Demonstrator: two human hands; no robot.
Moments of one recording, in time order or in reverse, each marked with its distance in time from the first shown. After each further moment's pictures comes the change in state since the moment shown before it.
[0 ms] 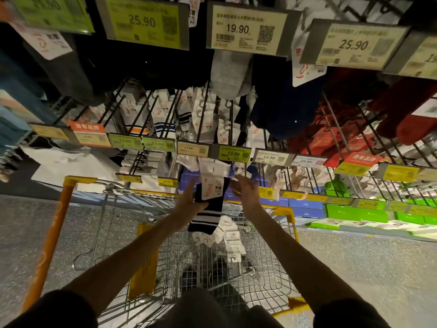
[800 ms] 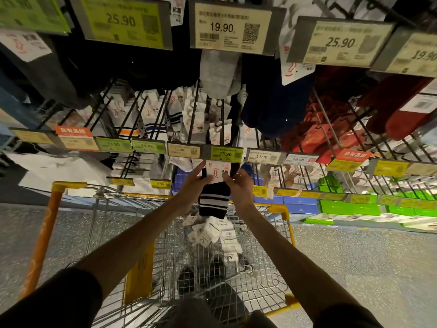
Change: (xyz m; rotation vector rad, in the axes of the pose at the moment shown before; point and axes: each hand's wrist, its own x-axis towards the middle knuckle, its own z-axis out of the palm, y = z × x) left_hand 0.045 0.039 0.022 -0.227 0.020 -0.015; right_hand -0.010 -0.012 0.009 -0.055 -0.072 -0.278
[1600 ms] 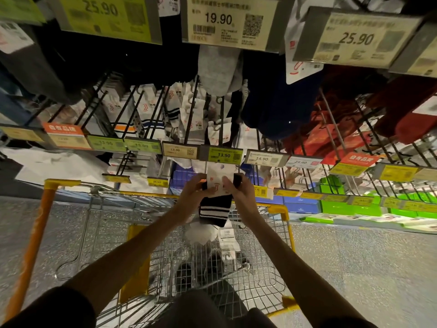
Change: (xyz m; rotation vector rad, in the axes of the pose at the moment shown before) left_hand -0.012 -0.018 0.002 -0.017 -0.054 0.065; right_hand -0.006 0.001 -0.022 -0.101 -0.122 -0.003
